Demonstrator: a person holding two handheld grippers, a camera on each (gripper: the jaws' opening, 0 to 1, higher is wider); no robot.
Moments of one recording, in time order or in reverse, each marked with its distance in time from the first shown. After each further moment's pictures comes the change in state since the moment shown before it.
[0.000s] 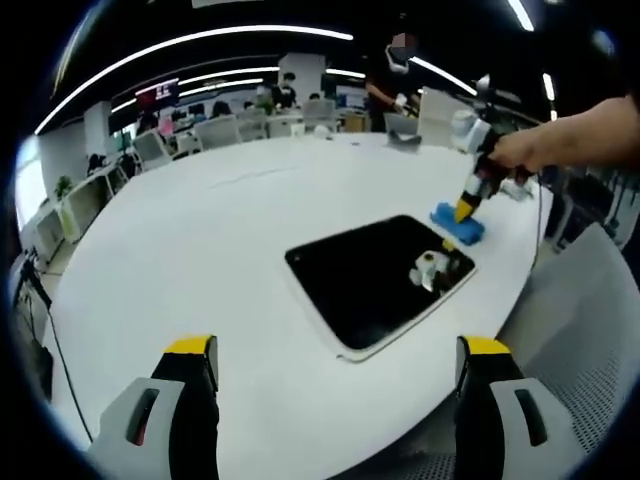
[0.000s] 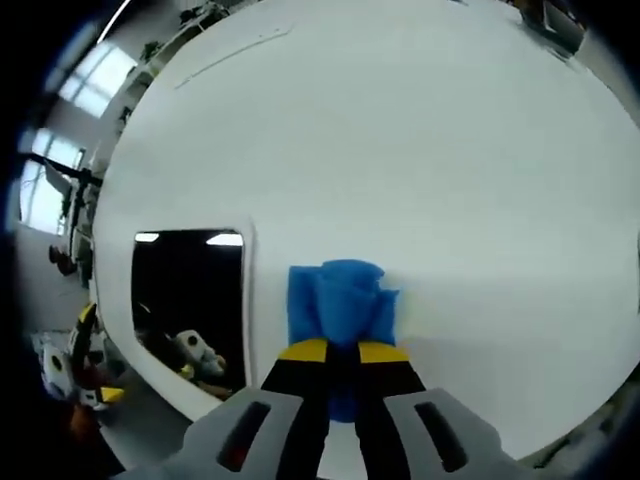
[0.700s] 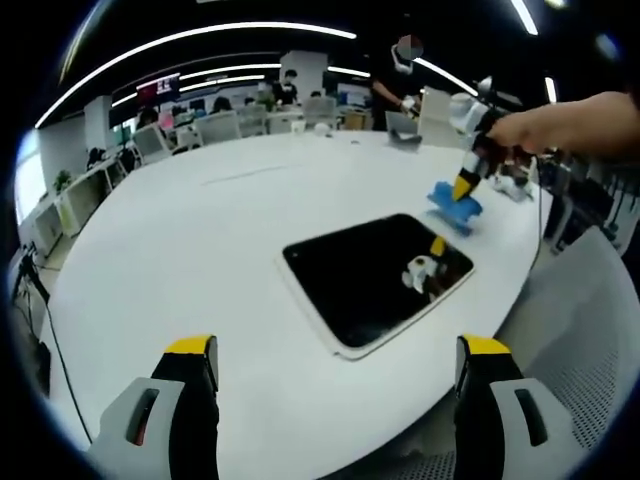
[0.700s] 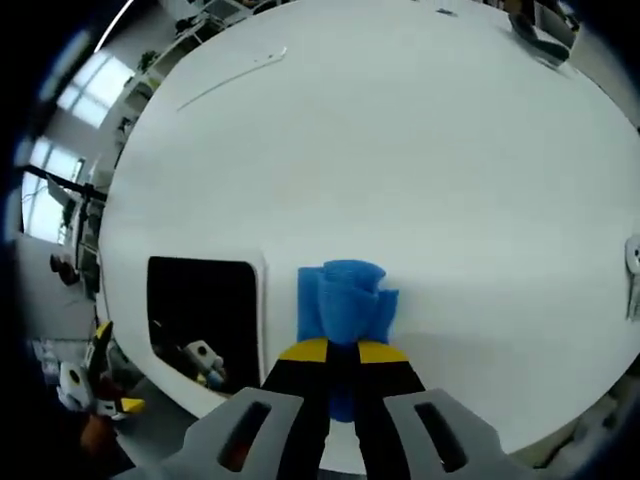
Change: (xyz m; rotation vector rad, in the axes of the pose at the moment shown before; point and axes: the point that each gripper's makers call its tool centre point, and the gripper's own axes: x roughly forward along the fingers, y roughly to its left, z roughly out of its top) left arm 0.002 0.000 -0.004 -0.022 0.025 0.002; right arm -0.029 -0.003 0.026 0.013 -0.021 -0.008
